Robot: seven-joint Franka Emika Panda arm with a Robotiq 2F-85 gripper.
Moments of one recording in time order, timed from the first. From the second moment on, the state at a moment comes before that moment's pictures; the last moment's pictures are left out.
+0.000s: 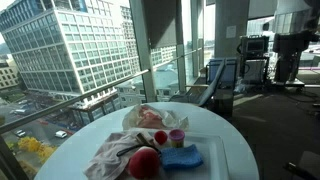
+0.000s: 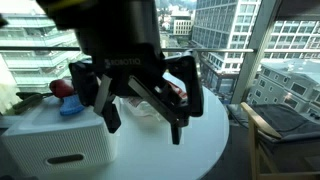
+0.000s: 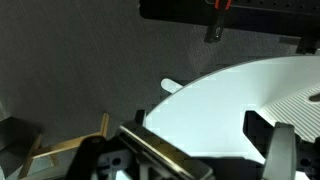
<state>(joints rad) -0.15 -0.83 -0.14 -2.81 -0.31 2.05 -0.27</state>
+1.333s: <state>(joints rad) -0.12 -0.61 -0.14 -2.78 -0.31 2.33 -0.27</state>
